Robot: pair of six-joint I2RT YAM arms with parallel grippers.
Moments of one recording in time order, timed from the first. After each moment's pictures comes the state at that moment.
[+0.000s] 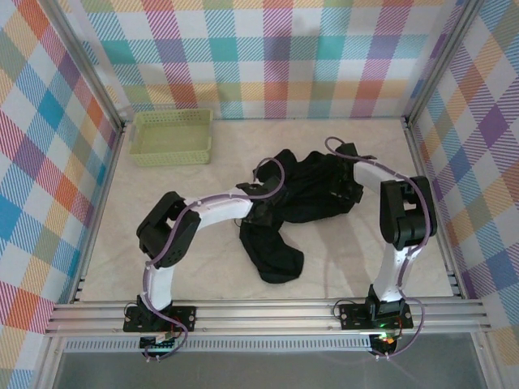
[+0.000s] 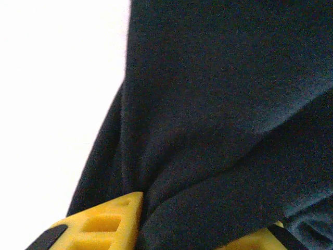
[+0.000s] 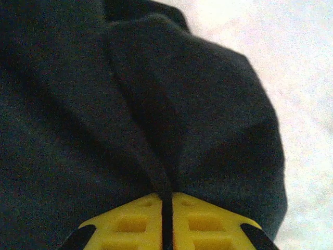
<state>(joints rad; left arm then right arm) -0.79 1.97 1.35 -0.66 -0.30 -0.56 0.17 1.89 1.23 -0.69 0.09 0.57</state>
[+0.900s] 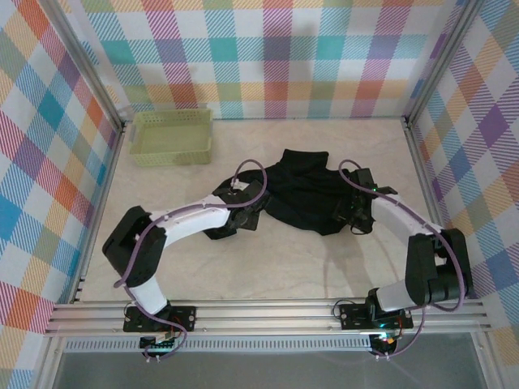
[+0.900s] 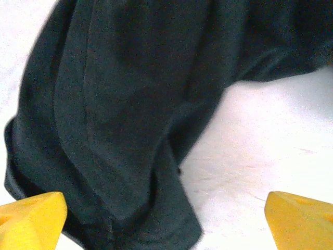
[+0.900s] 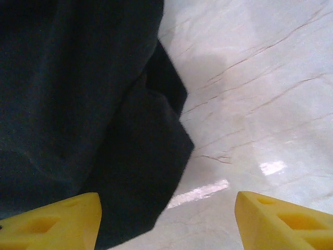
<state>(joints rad) -0.77 1.73 1.14 -0.74 -0.48 -0.58 0.18 1.45 0.84 -0.67 0.00 0.62</state>
